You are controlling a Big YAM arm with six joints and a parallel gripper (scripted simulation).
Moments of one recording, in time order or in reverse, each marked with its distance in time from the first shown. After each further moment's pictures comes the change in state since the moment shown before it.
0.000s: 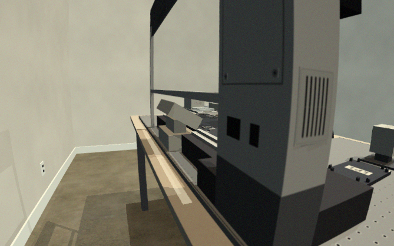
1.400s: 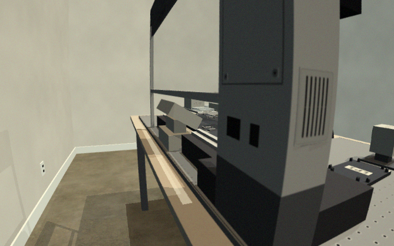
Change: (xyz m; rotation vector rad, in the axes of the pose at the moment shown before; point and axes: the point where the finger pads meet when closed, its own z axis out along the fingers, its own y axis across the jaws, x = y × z) arm 0.000 0.001 0.047 -0.006 0.002 -0.002
